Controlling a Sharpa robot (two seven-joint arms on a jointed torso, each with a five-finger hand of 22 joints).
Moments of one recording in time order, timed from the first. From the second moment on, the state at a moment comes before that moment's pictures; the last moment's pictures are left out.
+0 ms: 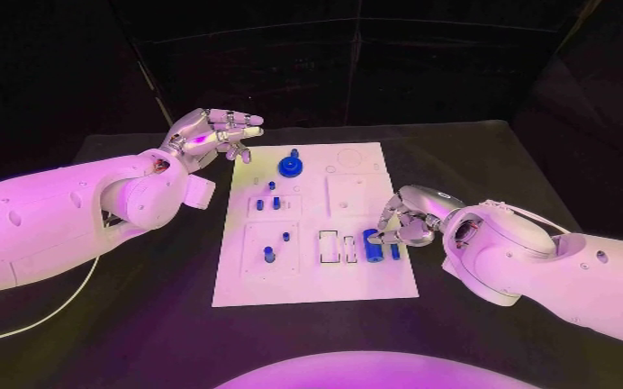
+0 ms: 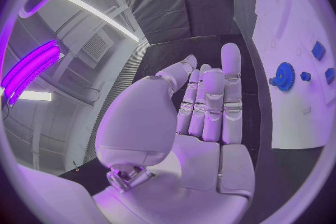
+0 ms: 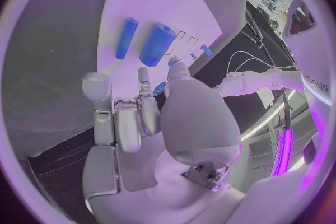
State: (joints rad) left arm 1.29 -0.91 -0.18 1.47 -0.02 -0.13 0.44; left_hand 1.32 -0.10 0.42 -0.11 0.06 1.04 0.16 0.15 0.07 1.07 0.09 0.33 0.08 1.24 0.01 1.12 0.59 0.17 1.24 0.11 0.60 0.64; right arm 1.00 -1.02 -0.03 1.86 -1.46 -0.34 -0.47; right_hand 1.27 -0.09 -0.15 0.26 0.30 1.01 0.10 0.33 0.14 1.45 0.01 1.41 1.31 1.46 -0.05 1.52 1.31 0.16 1.26 0.05 1.22 0.76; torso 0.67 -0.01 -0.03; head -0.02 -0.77
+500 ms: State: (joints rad) left arm 1.29 -0.91 -0.18 1.47 -0.02 -0.13 0.44; left_hand 1.32 -0.10 0.42 -0.11 0.06 1.04 0.16 0.15 0.07 1.07 0.09 0.33 0.08 1.24 0.01 1.12 0.59 0.17 1.24 0.11 0.60 0.64; right arm 0.98 -1.00 -0.03 1.85 -1.49 -0.29 -0.50; right_hand 1.26 -0.10 -0.17 0.28 0.30 1.01 0.10 0.34 0.14 1.45 0.01 1.41 1.31 1.46 -0.05 1.52 1.31 0.16 1.26 0.05 1.22 0.76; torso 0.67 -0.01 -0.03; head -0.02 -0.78
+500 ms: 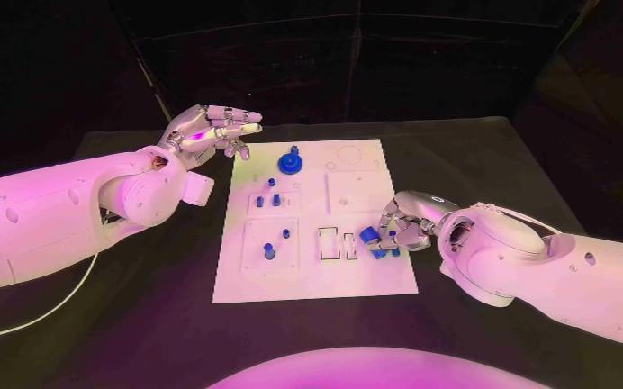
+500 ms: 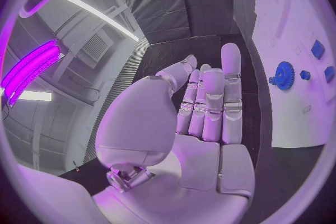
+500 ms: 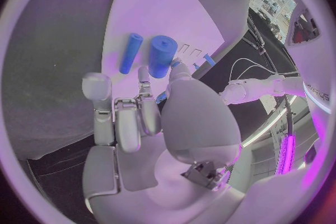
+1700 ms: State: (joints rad) left arm 1.29 -0.91 -0.18 1.47 -0.02 -0.12 0.44; left_hand 1.32 -0.10 0.42 -0.11 0.06 1.04 0.16 0.15 0.07 1.07 0.09 0.33 0.08 1.24 0.01 1.12 0.59 0.17 1.24 0.11 0.60 0.64; right arm 0.96 -0.98 -0.03 1.86 -1.48 -0.38 -0.48; right_hand 1.32 -0.04 -0.17 0.28 0.39 1.01 0.09 0.37 0.17 1.45 0.01 1.40 1.31 1.47 -0.05 1.53 1.31 0.14 1.26 0.05 1.22 0.77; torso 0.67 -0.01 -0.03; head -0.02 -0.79
